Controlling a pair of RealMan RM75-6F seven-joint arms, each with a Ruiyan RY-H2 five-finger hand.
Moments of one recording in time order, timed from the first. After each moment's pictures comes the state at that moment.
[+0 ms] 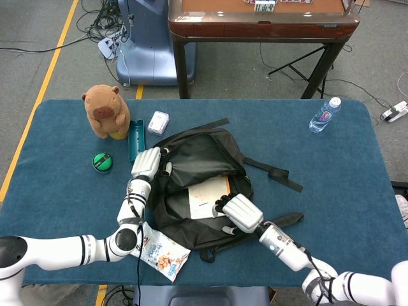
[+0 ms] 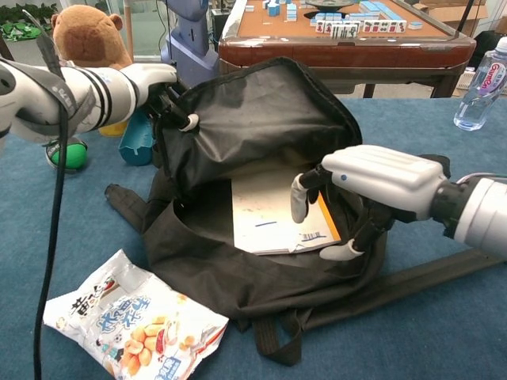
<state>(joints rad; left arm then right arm) -1.06 -1.61 -0.41 -1.53 0.29 1.07 0.53 0.61 -1.58 0.09 -1.46 -1.67 0.97 -0.06</state>
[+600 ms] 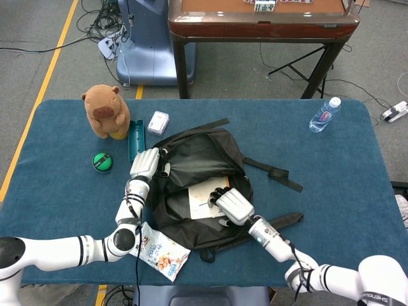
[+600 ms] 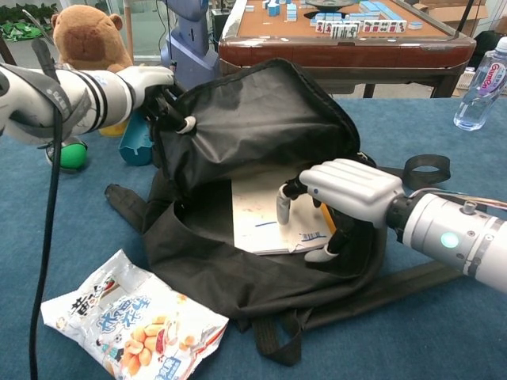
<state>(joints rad) -1.05 -1.61 -0.40 -1.53 0.30 1.06 0.52 0.67 -1.75 0.09 -1.21 -1.59 0.97 -0.09</state>
